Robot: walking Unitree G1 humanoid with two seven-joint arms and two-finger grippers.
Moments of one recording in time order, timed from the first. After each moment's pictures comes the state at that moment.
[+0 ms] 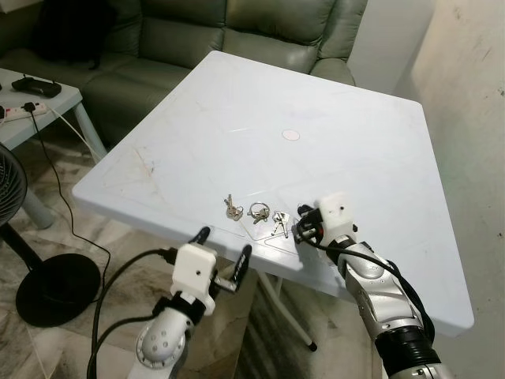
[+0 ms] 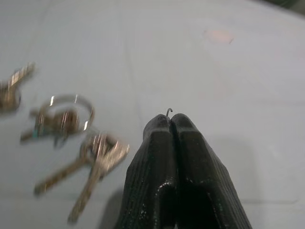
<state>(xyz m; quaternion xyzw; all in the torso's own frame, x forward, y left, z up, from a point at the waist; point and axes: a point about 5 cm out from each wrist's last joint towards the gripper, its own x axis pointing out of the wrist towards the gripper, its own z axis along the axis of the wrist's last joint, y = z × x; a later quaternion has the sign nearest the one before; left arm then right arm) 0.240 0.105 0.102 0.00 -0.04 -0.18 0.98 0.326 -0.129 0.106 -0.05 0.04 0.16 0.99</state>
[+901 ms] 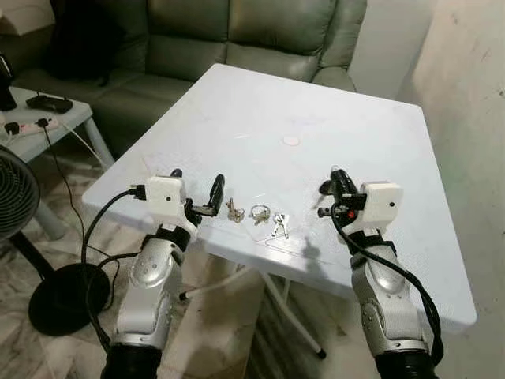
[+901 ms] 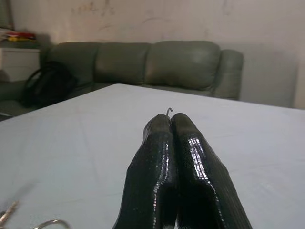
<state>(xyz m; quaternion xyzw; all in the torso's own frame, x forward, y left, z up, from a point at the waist) 0.312 0.135 0.144 -0.05 -0.08 -0.10 0.99 0.306 -0.147 0.143 0.03 -0.12 0.05 0.99</state>
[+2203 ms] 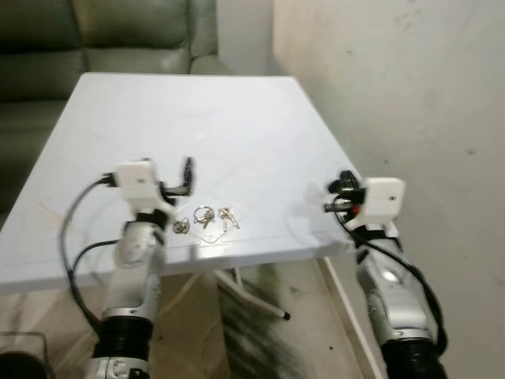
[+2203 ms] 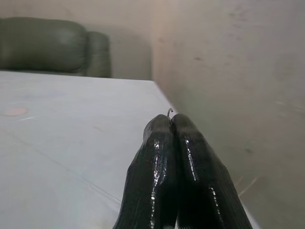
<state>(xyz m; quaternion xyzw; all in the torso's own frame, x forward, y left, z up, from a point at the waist) 0.330 0.165 0.151 -0.06 -0.10 -0.03 0.99 0.317 -0.153 0.139 0.01 -0.09 0.03 1.00</state>
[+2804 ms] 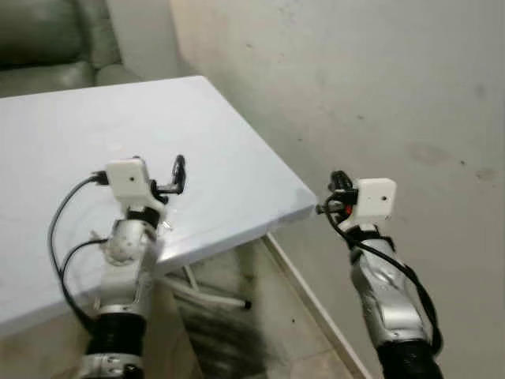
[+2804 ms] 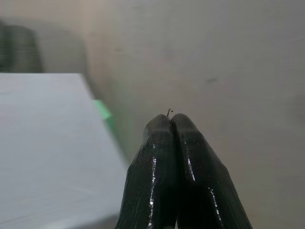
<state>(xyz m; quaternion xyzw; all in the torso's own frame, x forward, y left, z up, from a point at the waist) 0.332 0.162 0.150 -0.06 -0.09 -0.03 0.99 0.315 -0.153 0.136 0.00 -0.08 0.04 1.00</state>
